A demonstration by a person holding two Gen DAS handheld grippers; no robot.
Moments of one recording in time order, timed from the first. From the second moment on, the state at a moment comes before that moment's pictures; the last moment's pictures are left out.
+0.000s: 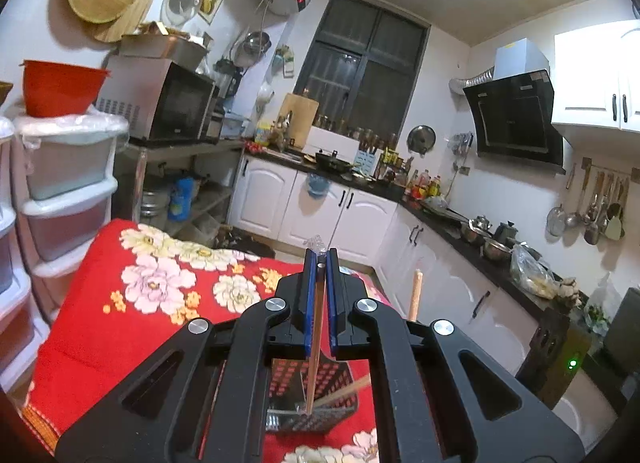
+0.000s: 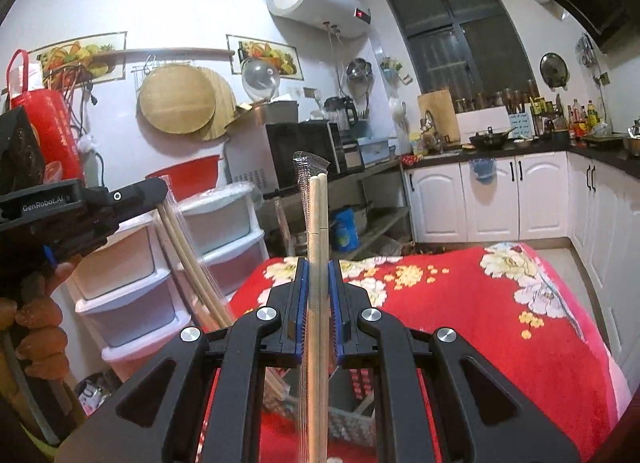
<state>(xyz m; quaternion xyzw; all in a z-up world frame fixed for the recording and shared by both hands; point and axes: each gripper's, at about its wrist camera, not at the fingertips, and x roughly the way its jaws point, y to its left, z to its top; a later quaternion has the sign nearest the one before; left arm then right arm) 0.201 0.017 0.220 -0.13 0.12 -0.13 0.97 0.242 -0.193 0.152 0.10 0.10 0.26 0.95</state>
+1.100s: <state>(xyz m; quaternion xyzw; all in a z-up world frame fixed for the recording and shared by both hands) 0.266 0.029 0.150 -0.15 0.14 -0.11 0.97 0.311 -0.159 0.120 0.08 0.04 0.16 0.98</state>
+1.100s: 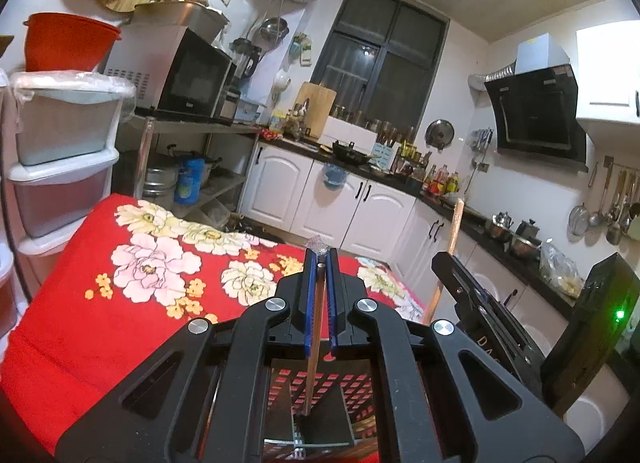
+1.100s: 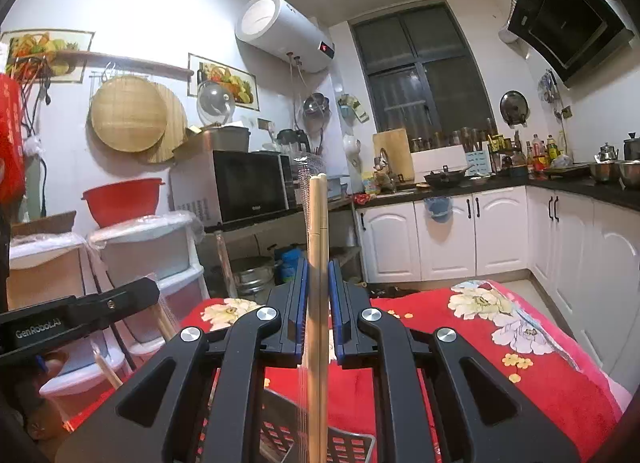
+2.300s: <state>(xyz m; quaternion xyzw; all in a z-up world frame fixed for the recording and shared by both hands) 0.280 0.022 0.130 -0.15 0.22 -0.15 0.95 0.285 -0.152 0.095 0.05 0.11 0.20 0.97</state>
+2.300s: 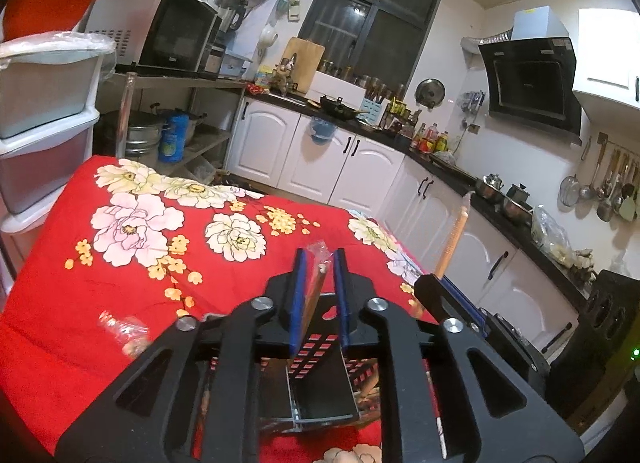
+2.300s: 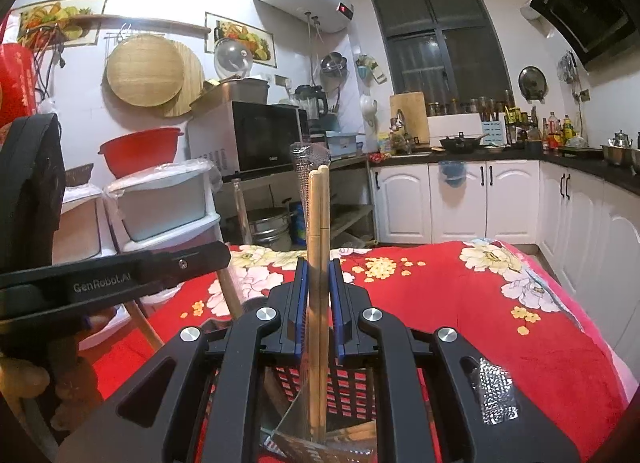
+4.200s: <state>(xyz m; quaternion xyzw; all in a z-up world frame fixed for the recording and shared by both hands) 0.172 0.022 0.152 -0.13 0.20 -0.15 0.96 0.205 -0.222 0.138 0.08 0.11 0.22 0.97</state>
